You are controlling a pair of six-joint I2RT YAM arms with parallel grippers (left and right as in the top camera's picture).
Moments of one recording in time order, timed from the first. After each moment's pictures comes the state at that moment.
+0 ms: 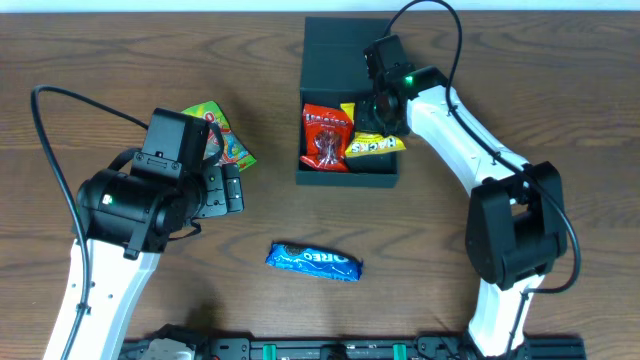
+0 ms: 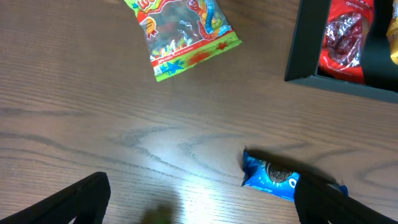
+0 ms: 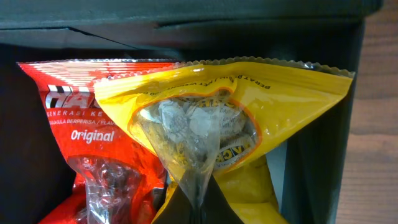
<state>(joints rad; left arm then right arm) -0.30 1.19 1.36 -1.35 -0.11 -0.40 0.37 2.04 1.61 -0.80 -0.06 0.47</state>
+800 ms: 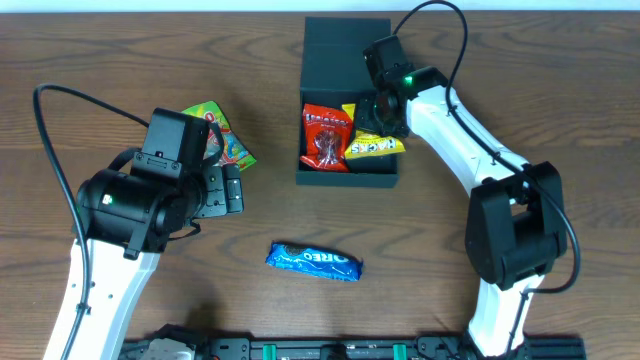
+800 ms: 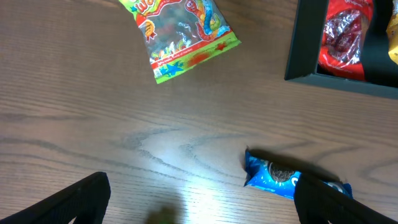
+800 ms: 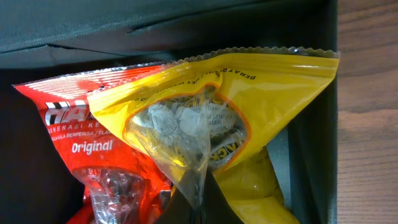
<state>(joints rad) -0.30 1.19 1.36 -1.35 -0.11 -0.37 0.37 2.04 1.61 -0.81 -0.04 0.60</state>
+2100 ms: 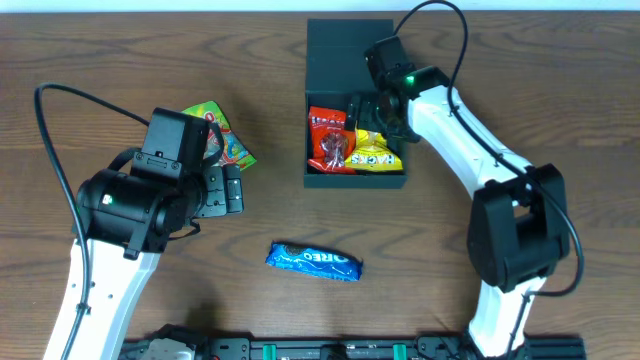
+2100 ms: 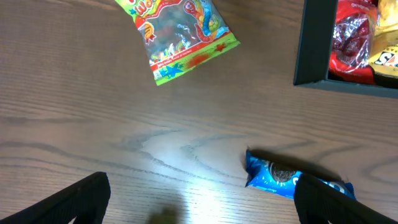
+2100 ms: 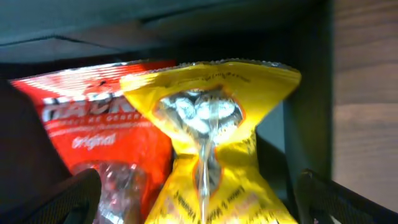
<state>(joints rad) -0.30 1.19 1.36 -1.34 -0.11 -0.36 0.37 2.00 1.62 -0.86 -0.01 0.55</state>
